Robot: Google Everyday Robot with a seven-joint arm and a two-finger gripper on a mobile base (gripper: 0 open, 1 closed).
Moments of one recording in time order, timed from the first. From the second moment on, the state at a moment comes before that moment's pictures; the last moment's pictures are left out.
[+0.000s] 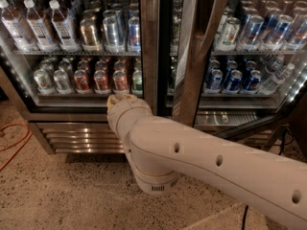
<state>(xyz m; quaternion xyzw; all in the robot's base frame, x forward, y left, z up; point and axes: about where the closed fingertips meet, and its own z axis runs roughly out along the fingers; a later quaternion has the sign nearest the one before) 0.544 0.085 0.847 -0.17 0.79 0.12 0.58</state>
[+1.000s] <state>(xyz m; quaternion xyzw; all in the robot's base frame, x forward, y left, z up) 0.615 0.023 0.818 -0.04 0.81 -0.02 0.58</state>
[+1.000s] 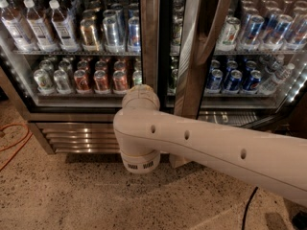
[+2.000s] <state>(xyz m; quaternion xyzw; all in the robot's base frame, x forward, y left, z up) 0.653 -0.004 0.814 0.00 0.80 -0.10 0.60</state>
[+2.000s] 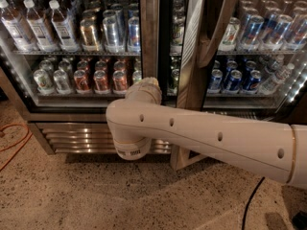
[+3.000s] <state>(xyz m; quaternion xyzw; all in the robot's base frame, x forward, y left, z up) 0.614 -0.042 0.805 0.06 0.80 -0.16 0.57</state>
